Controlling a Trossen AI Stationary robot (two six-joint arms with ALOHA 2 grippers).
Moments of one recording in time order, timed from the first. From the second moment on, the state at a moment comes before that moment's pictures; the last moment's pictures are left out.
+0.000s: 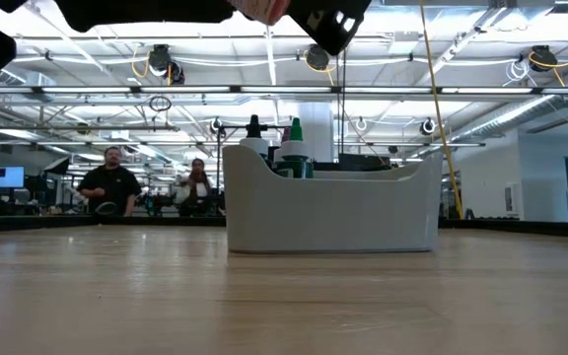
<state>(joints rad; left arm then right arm) -0.70 1.81 1.08 0.17 -0.60 0.90 0.48 1.94 1.45 -0.24 0.12 0.29</state>
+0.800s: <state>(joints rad) -0.75 1.79 1.08 0.10 -0.75 0.78 0.47 1.94 1.46 -0.26 0.16 0.33</state>
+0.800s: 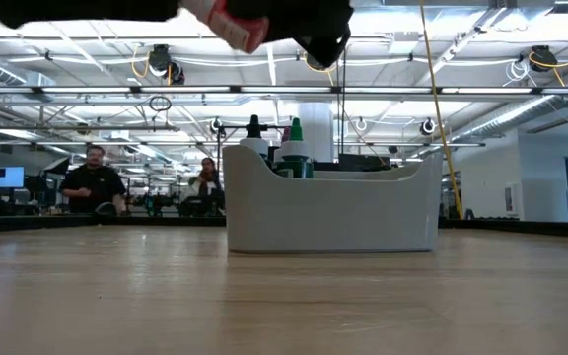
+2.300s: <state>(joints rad) -0.70 1.79 1.08 0.02 -0.65 0.76 0.45 1.94 1.45 -0.24 0.13 0.32</state>
